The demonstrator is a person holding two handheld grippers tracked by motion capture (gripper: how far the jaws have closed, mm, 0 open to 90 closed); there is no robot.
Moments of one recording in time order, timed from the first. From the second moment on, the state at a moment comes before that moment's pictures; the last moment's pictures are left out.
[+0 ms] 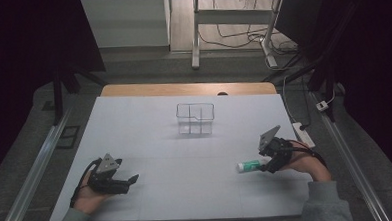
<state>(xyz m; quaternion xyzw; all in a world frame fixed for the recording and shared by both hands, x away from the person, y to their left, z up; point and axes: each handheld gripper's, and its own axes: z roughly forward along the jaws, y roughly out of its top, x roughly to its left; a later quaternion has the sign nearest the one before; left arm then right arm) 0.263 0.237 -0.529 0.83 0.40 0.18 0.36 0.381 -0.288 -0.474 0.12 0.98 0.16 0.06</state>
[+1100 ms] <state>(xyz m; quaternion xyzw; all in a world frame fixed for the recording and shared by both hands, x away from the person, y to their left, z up) 0.264 0.235 -0.531 0.83 0.39 0.17 0.35 0.378 -0.281 -0.467 0.09 0.97 0.20 0.10</state>
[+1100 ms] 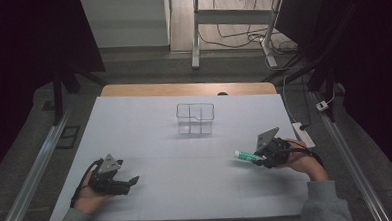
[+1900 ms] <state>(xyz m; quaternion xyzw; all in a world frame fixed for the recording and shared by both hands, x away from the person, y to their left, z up) 0.263 0.233 -0.529 0.83 0.39 0.18 0.36 0.383 -0.243 -0.467 0.19 0.94 0.29 0.05</state>
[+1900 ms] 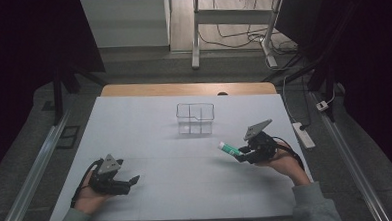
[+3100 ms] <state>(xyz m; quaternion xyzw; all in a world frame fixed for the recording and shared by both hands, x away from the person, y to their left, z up) 0.268 0.210 -0.517 0.85 0.33 0.20 0.37 0.381 -0.210 -0.480 0.26 0.90 0.35 -0.02</state>
